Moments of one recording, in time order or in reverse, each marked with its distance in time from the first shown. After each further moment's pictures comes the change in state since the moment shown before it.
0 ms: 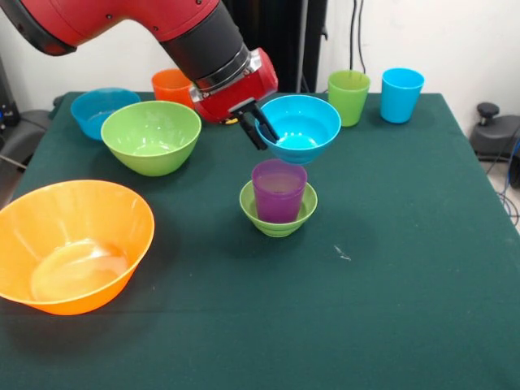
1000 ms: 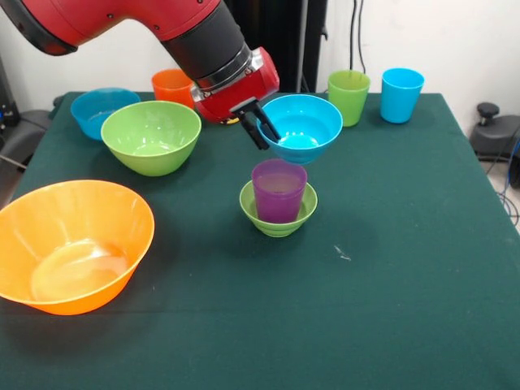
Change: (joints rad) arm 0.000 0.000 0.006 0.000 0.000 0.000 0.000
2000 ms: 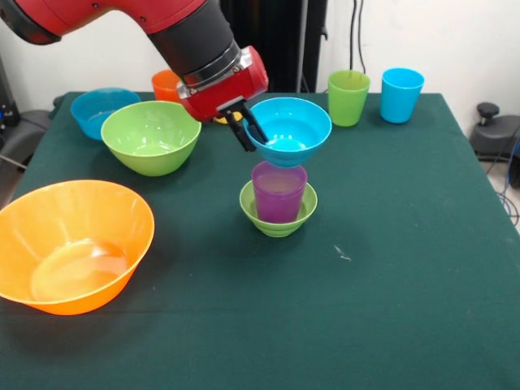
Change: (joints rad) arm -0.001 -0.035 0.001 -0.019 -0.007 0.000 0.000
